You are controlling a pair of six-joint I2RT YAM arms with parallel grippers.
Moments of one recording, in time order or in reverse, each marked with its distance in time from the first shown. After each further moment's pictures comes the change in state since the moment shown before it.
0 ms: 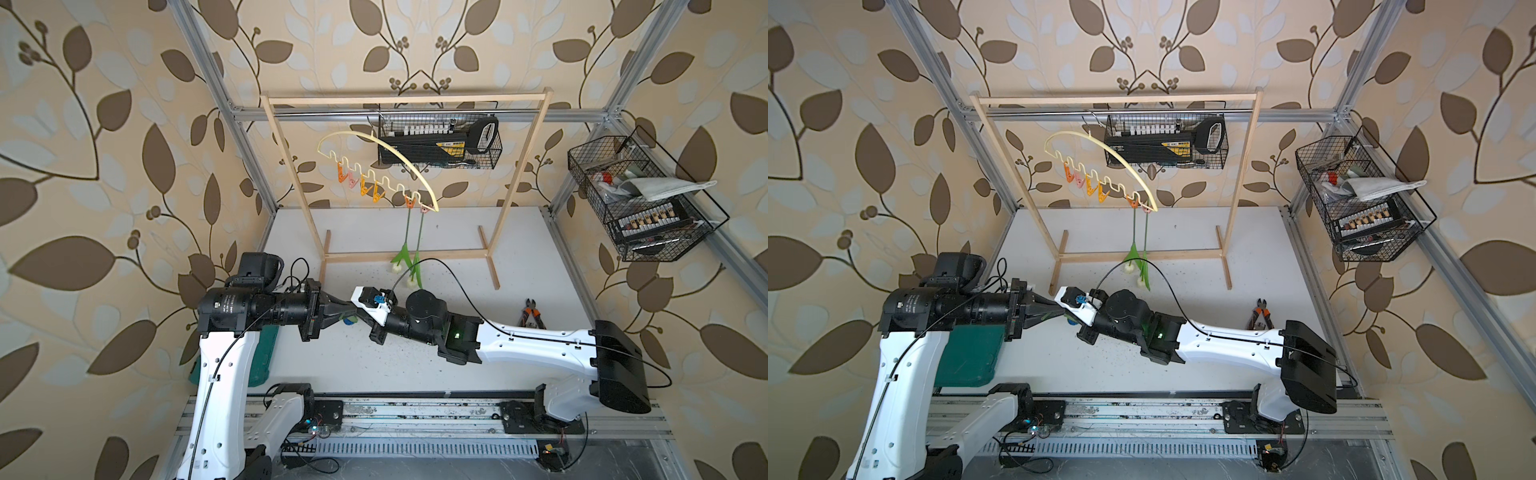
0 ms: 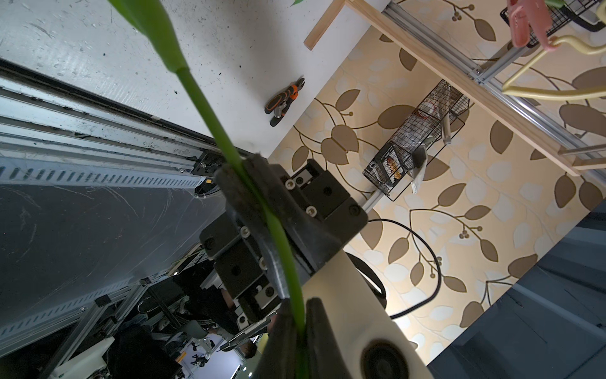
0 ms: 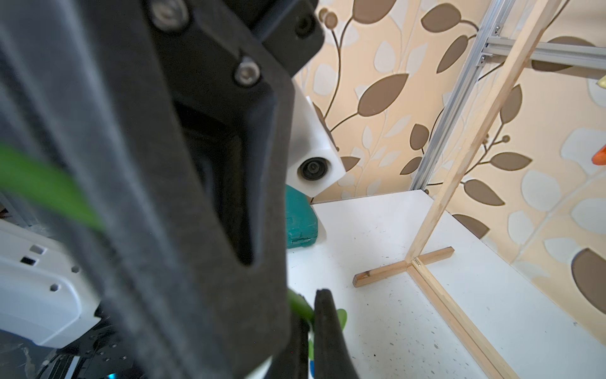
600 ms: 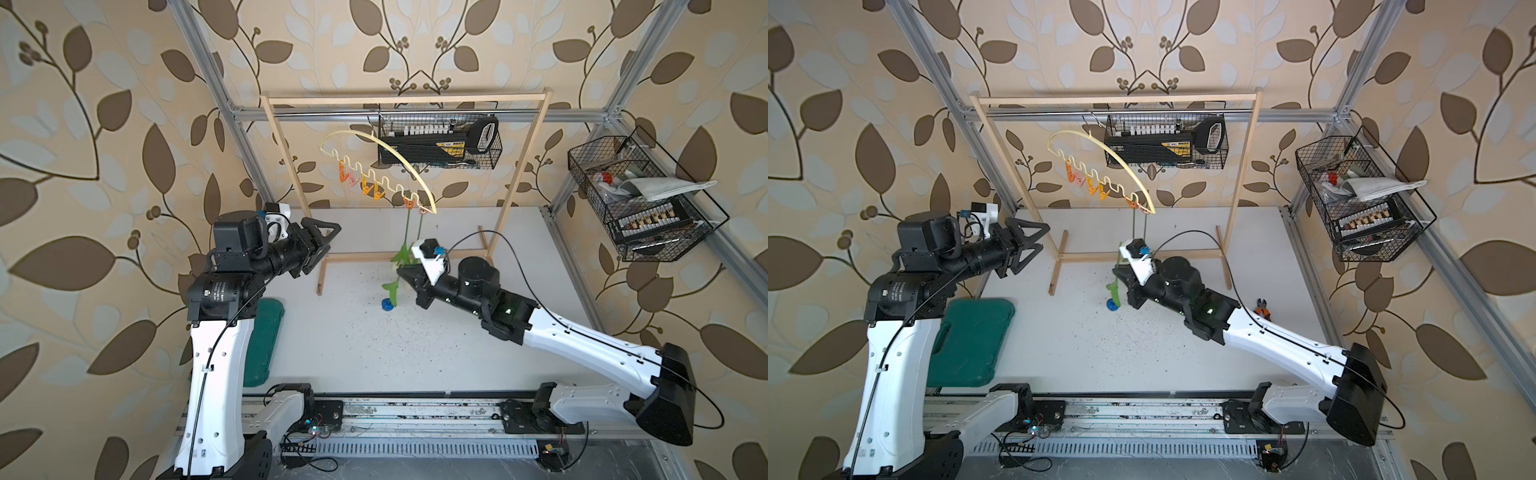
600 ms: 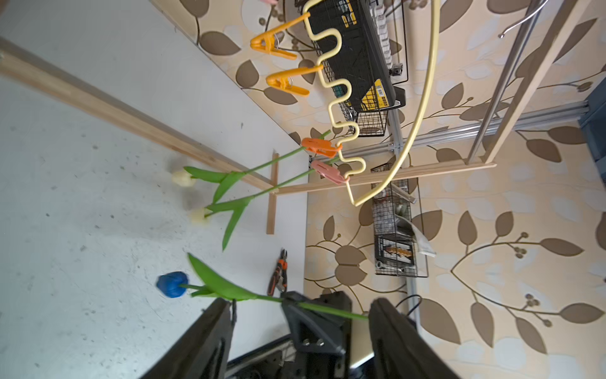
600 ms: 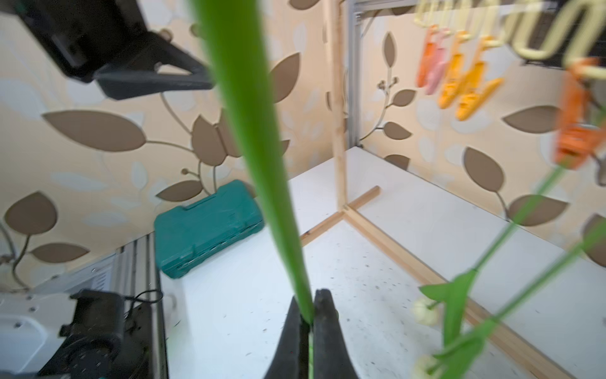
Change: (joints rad) left arm -0.016 0.105 0.145 0.597 -0.470 0.256; right arm -0.352 -0.304 -0.085 -0.288 -0.113 0.293
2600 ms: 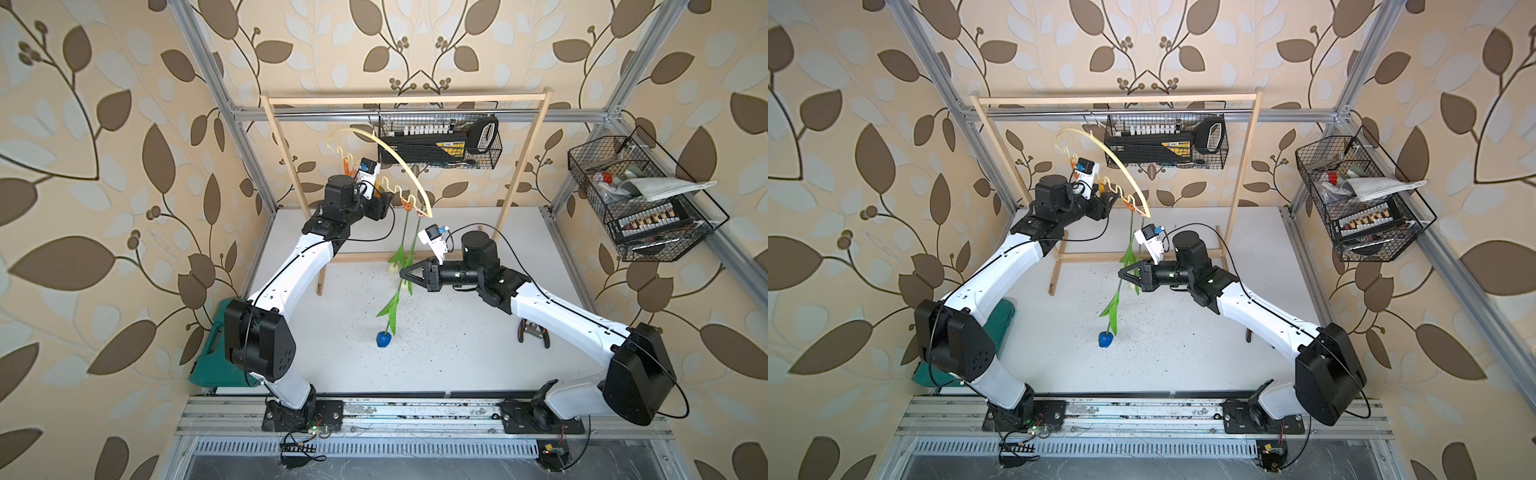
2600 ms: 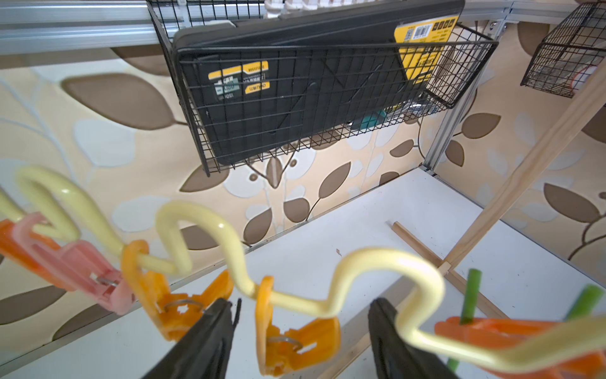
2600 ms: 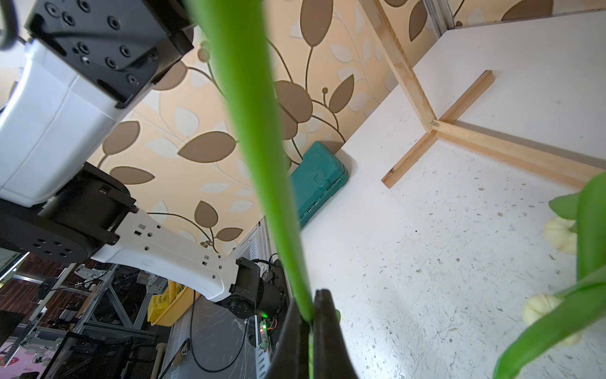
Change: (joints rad) left arm -0.318 0.585 0.043 0.741 -0.408 0.893; right arm -0.221 0.201 0.053 0.026 -0.626 0.365
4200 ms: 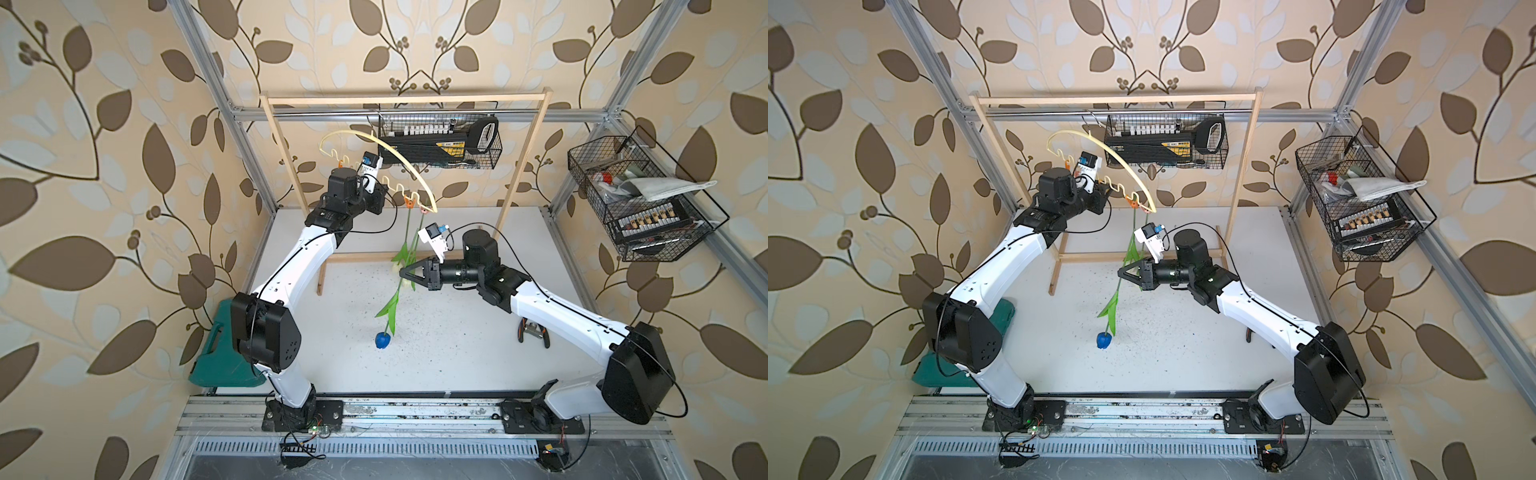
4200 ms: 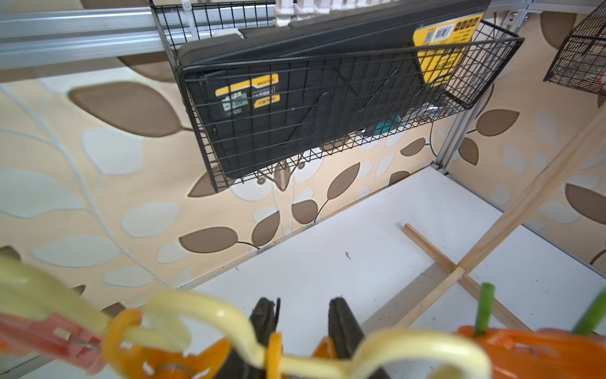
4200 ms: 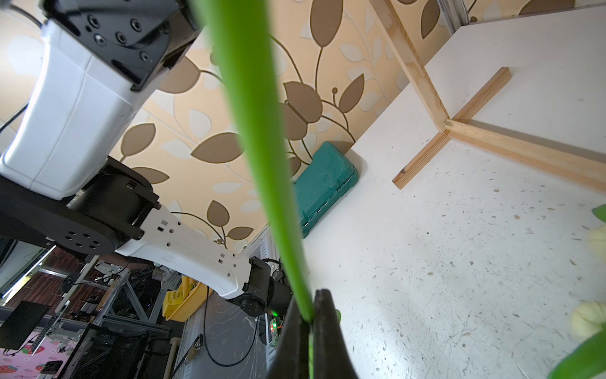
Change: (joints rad) left arm -0.006 0.063 0.116 -0.071 -0.029 0.014; right arm -0.008 0.006 0.006 0.019 -0.040 0.024
